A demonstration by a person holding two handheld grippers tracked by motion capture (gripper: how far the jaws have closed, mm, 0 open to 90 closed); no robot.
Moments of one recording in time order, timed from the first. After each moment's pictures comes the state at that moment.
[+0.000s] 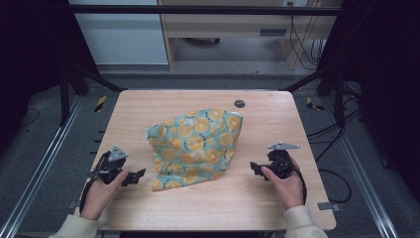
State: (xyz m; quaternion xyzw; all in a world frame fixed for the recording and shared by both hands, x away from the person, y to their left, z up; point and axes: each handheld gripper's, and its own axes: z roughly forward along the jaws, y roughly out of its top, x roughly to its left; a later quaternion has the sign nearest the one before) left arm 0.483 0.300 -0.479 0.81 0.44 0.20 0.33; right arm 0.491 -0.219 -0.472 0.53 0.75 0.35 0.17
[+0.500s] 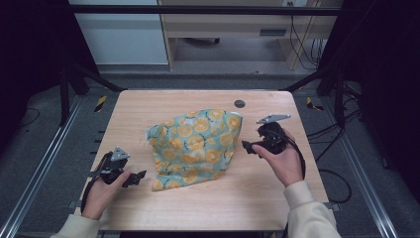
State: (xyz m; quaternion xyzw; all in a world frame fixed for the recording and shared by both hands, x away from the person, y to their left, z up) left arm 0.483 0.297 -0.481 0.82 0.44 0.19 0.32; right arm 0.520 -0.183 -0.379 0.46 0.80 0.34 0.20
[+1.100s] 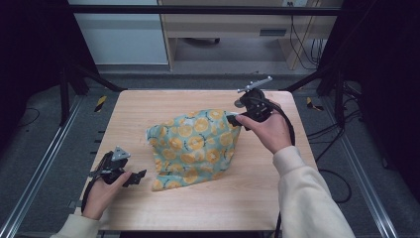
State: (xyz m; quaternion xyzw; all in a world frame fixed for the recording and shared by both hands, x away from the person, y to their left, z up) left arm 0.483 0.296 -0.481 0.82 0.44 0.20 0.31; right arm 0.560 -0.133 -0.299 0.41 0.83 0.33 0.19
